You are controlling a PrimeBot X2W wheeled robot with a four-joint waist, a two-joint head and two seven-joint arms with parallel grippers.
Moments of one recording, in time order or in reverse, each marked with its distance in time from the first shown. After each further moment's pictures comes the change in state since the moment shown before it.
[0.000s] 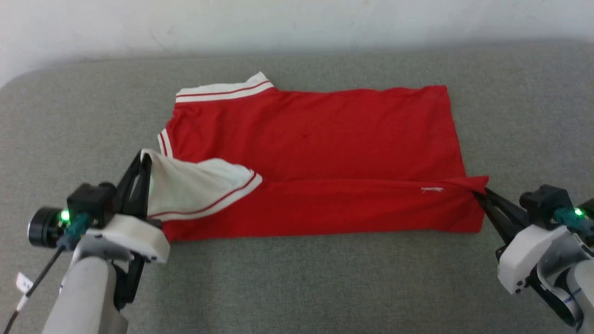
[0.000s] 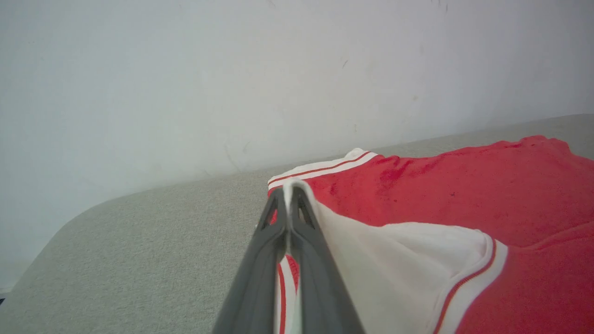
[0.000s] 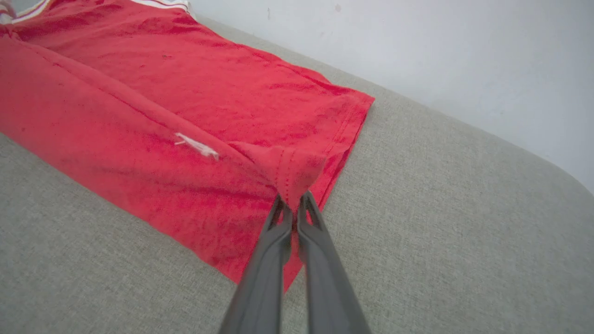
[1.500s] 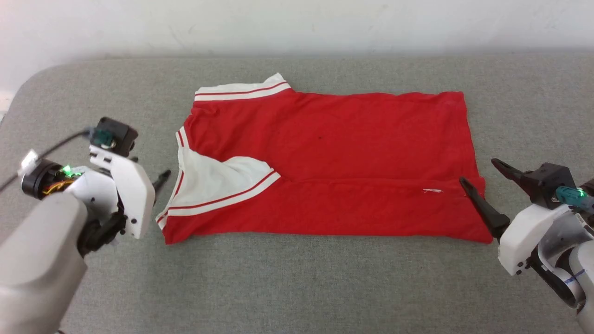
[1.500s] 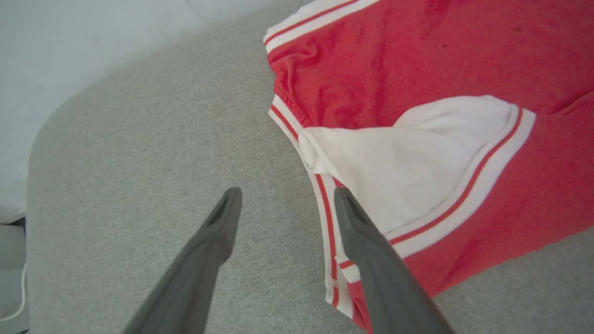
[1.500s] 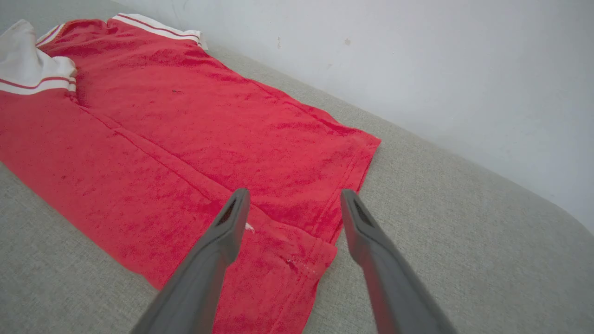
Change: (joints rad) left arm -0.375 0.299 -0.475 0.220 -0.353 -0.044 0.543; right arm -0.089 -0.005 0.019 0.015 0.016 0.000 0.045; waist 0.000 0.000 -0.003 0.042
